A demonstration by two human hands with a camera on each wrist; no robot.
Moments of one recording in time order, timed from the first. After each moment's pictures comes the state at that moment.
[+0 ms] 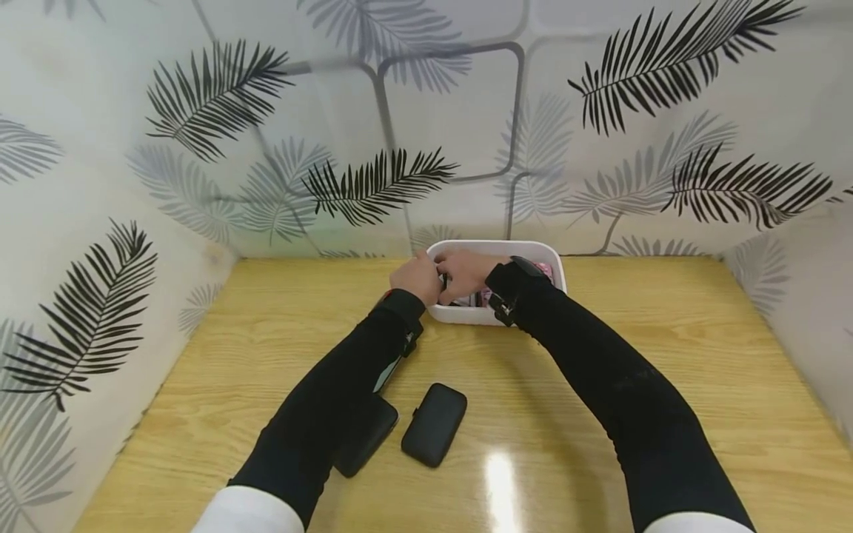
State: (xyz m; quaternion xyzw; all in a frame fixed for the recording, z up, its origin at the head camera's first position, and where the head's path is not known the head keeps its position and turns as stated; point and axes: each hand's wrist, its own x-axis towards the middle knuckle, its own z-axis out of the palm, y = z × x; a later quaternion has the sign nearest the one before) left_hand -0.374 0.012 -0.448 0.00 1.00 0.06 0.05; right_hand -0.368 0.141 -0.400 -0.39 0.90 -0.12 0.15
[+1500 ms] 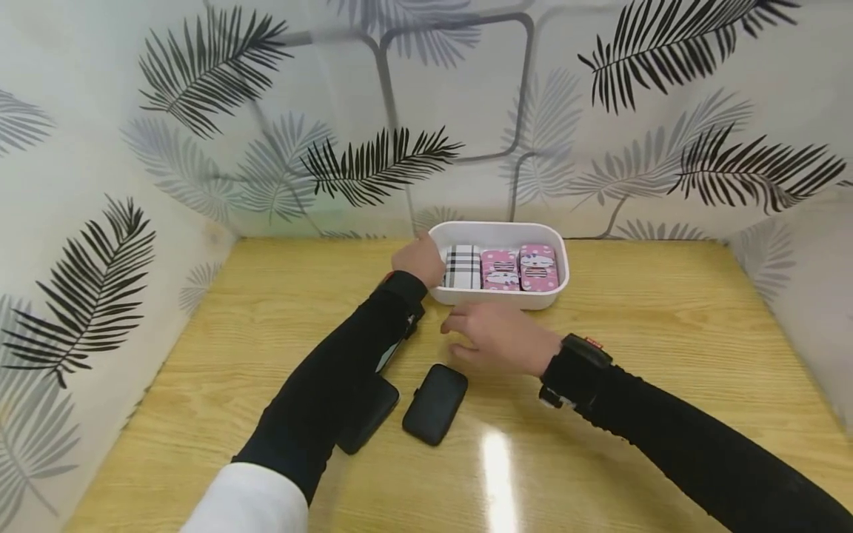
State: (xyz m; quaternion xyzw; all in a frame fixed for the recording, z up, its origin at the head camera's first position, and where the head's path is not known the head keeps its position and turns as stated) left_hand -0.377 0.013 -0.449 0.00 1.00 0.07 0.06; right_hand -0.220 0.159 -0.414 -0.45 0.89 -0.10 -0.06
